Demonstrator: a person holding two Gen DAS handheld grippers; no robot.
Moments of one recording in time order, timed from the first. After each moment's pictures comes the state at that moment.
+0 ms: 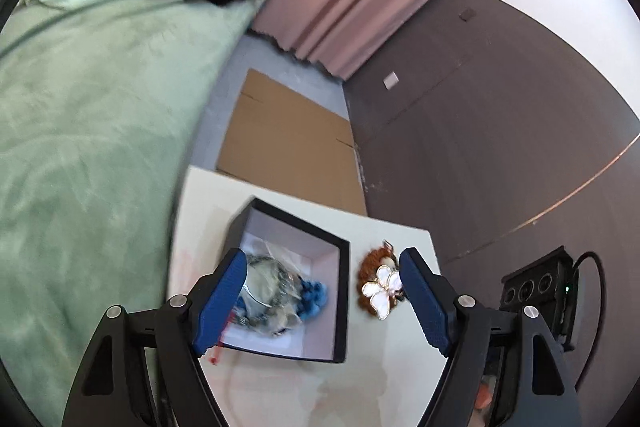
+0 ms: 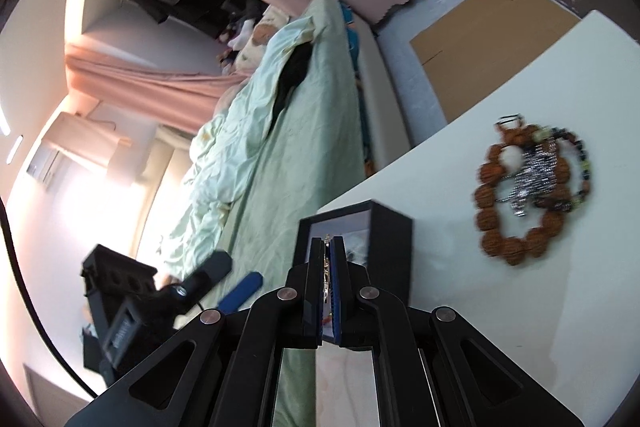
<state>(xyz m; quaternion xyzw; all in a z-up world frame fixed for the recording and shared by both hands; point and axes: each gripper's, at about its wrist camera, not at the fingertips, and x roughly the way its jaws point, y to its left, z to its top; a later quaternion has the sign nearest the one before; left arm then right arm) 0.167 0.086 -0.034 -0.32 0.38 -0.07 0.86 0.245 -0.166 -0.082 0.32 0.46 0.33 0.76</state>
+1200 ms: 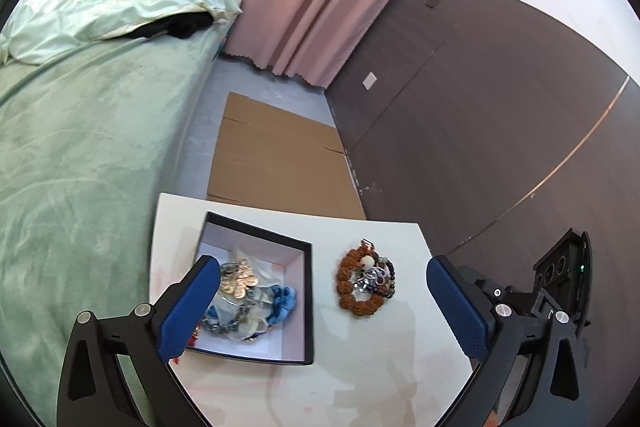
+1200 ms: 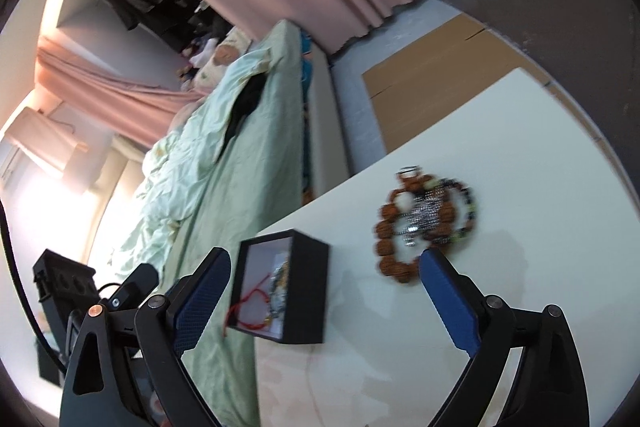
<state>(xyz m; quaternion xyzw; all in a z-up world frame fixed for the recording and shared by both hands) 0.166 0.040 -0.009 -0.25 0.36 -0.09 0.89 0.235 -0.246 -0.057 0.27 0.44 0.22 0.83</state>
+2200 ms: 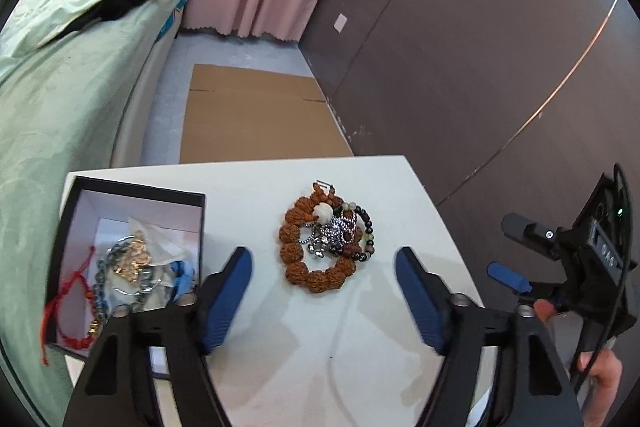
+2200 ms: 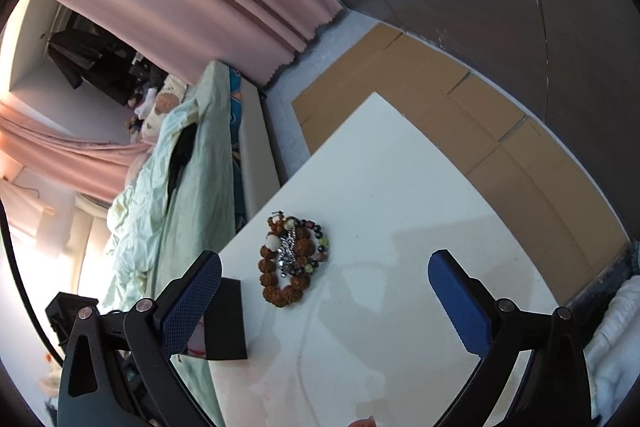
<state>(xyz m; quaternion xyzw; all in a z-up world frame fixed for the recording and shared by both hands) 0.205 -0.063 -0.055 -0.16 0.43 -0.13 0.88 0.242 -0.348 -0.080 0.32 0.46 0.12 0.82</state>
